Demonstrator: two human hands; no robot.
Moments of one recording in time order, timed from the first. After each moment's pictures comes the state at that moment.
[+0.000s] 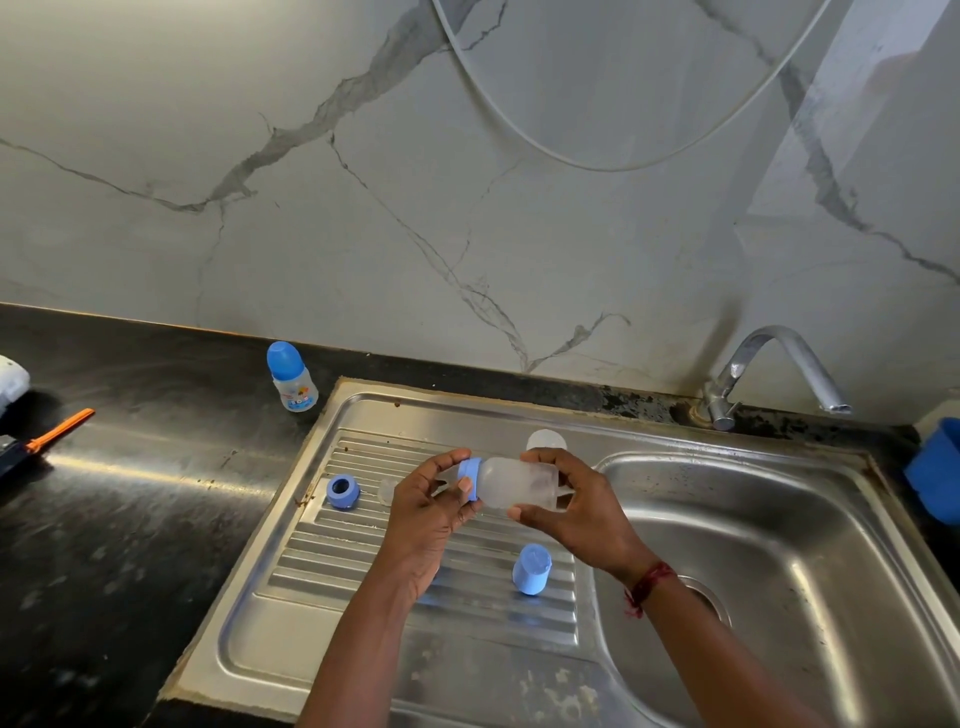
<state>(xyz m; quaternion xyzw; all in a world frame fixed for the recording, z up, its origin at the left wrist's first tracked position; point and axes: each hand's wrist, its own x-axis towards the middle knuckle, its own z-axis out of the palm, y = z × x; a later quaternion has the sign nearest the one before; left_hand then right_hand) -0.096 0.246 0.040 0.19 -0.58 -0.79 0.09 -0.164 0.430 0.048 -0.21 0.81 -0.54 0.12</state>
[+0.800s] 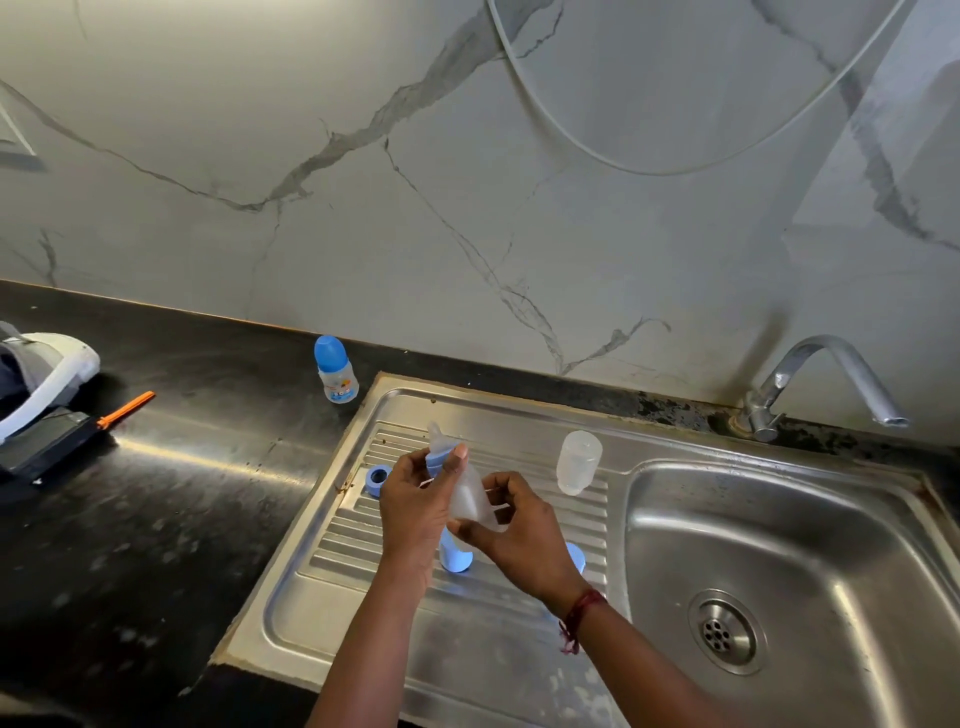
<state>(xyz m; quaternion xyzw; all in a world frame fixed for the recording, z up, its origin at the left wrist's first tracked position) -0.078 0.220 0.046 0.32 -0.61 -0.69 0.21 -0.108 0.345 0.041 -0.18 0.80 -0.55 0.16</state>
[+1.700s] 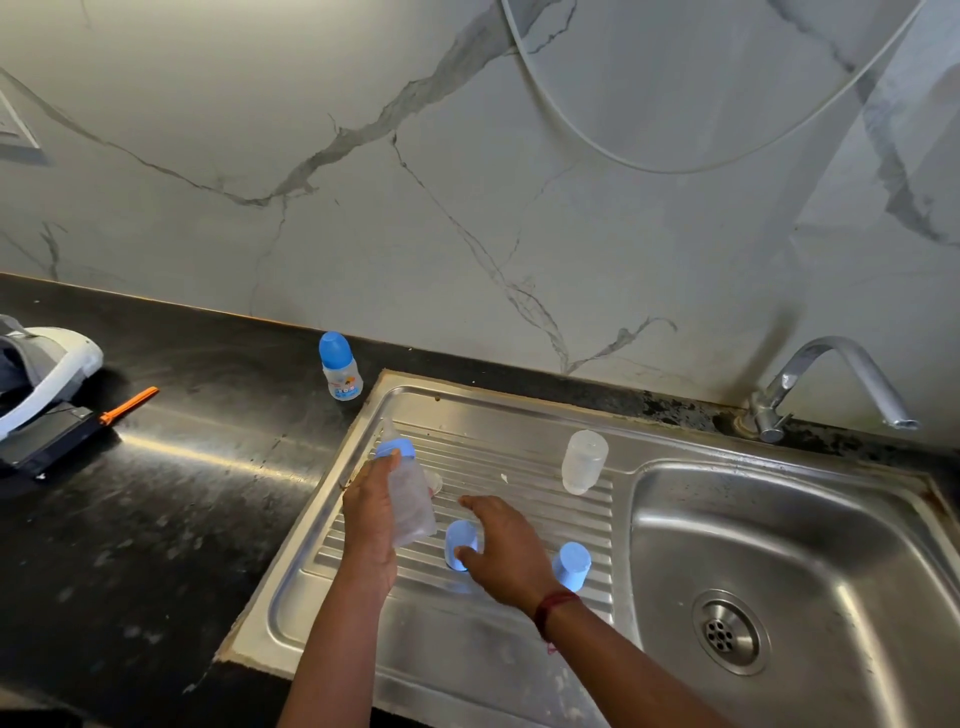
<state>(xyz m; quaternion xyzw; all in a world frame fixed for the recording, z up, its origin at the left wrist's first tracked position) -0.065 0.169 0.031 0.39 -0.49 -0.77 0.16 -0.109 0.328 0.003 -0.29 0.88 -0.32 0.17</state>
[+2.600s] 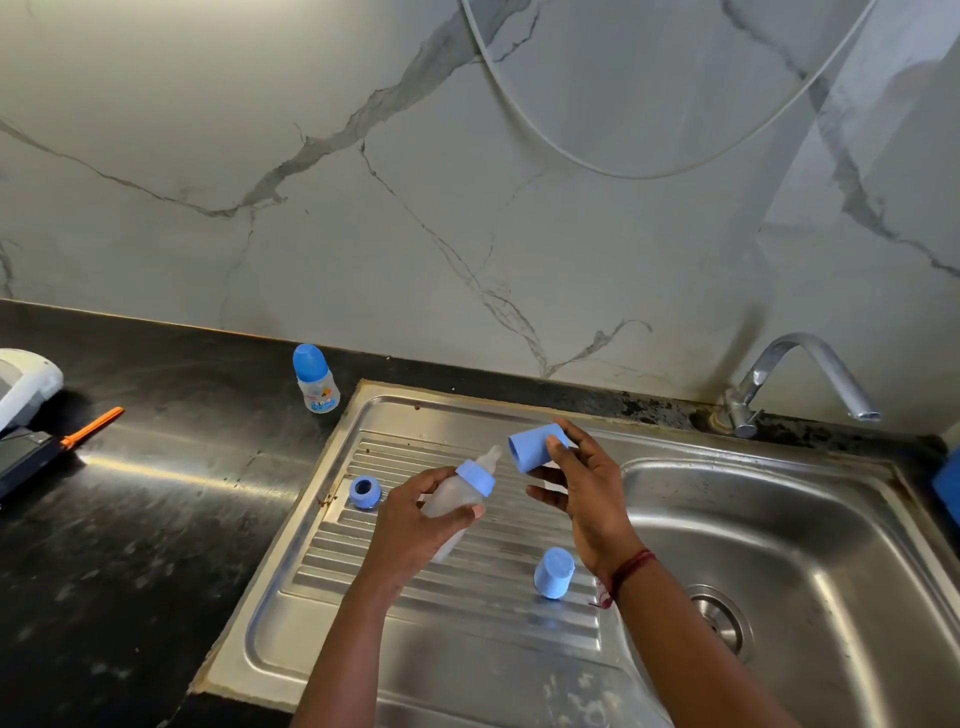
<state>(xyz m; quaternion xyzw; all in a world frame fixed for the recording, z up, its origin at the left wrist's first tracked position) -0.077 0.203 0.032 0.21 -0.79 -0.57 0.07 -0.161 0.384 0.058 0.04 0.60 -0.79 0.14</state>
